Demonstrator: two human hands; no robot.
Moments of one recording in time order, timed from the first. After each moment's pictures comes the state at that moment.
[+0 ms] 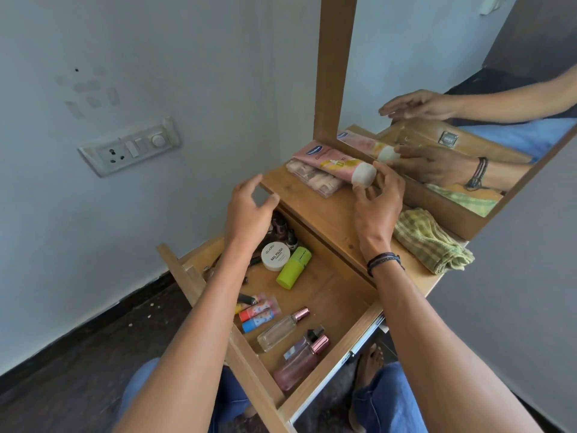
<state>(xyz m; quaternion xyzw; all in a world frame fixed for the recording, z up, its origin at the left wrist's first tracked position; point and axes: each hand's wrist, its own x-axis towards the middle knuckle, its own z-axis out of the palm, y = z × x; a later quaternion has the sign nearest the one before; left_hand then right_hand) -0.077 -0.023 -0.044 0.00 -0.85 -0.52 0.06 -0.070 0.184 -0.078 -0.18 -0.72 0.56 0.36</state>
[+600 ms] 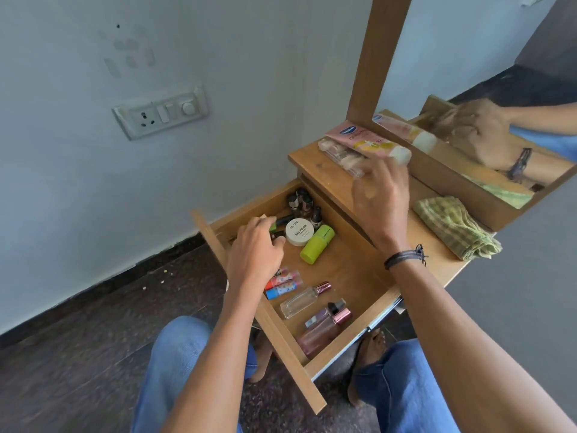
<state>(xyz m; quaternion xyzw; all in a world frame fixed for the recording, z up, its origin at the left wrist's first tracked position) -0.007 -0.076 -0.107 0.00 -0.96 -0.28 0.02 -0.038 0.142 -0.073 0.04 -0.87 0.27 0.41</state>
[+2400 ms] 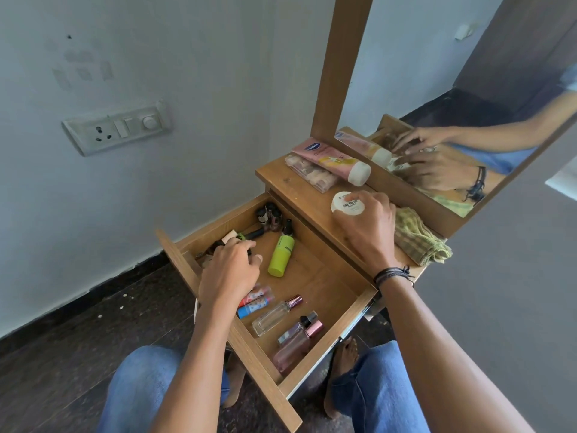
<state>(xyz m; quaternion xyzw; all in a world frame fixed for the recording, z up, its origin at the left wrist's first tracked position) -0.012 -0.072 -0.110 -0.02 -0.96 -0.27 -0.04 -0.018 0.171 -0.065 -0.21 -0.91 0.31 0.17</state>
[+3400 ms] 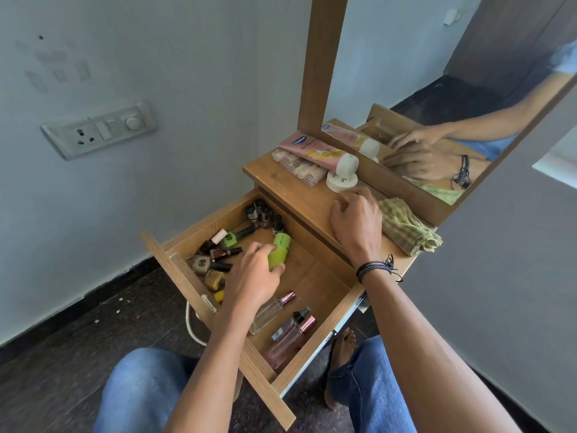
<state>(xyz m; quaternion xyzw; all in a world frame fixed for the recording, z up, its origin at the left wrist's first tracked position) -0.001 -0.029 -0.121 -0.09 -0.95 -0.29 -0.09 -0.021 0.170 -0.077 -0.19 -0.93 0.23 0.22</state>
